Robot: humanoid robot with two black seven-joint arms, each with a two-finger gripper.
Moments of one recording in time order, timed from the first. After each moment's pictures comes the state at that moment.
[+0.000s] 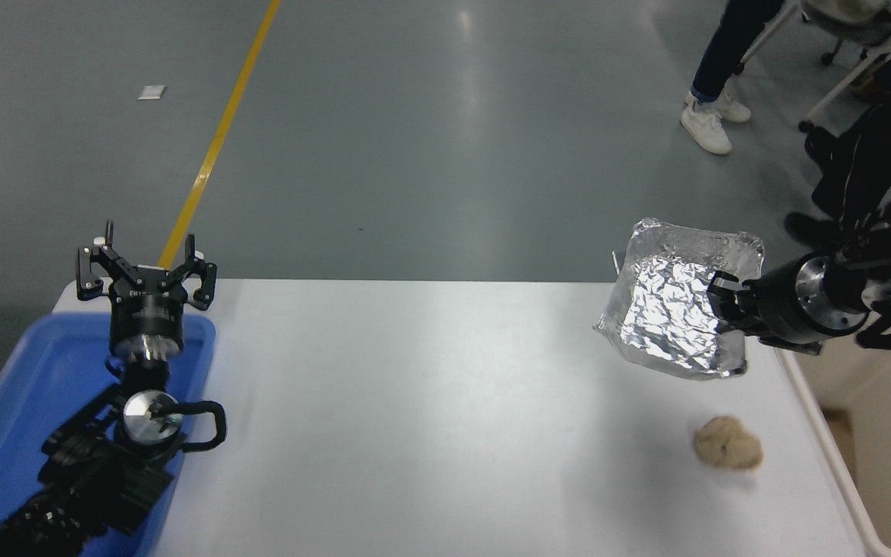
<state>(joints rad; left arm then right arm) -0.59 0.14 -1.05 -0.41 -0.12 -0.58 -0.59 2.24 -0.53 -1.36 1.64 0.12 0.30 -0.12</state>
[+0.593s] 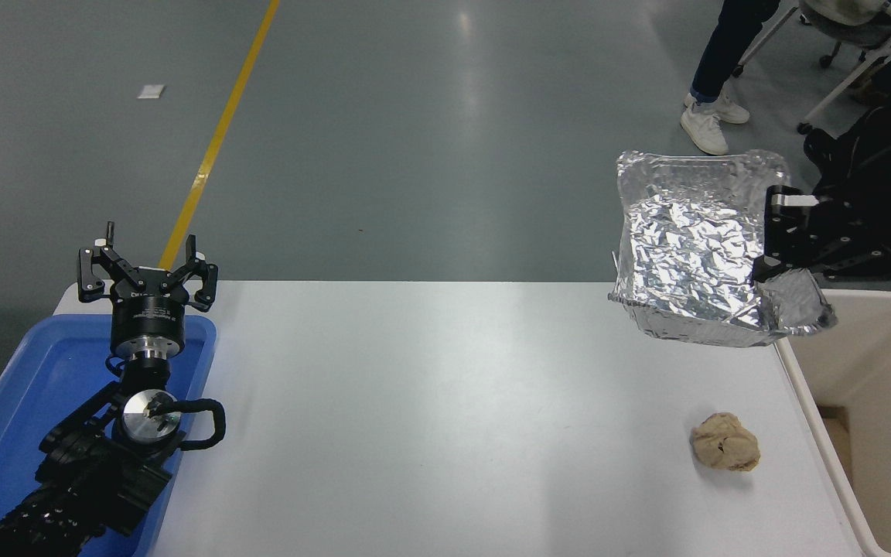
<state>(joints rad) -0.59 0.14 -1.05 -0.41 -0.12 -0.58 -0.59 2.65 -0.56 -1.50 1.70 0.09 0.66 -0.11</state>
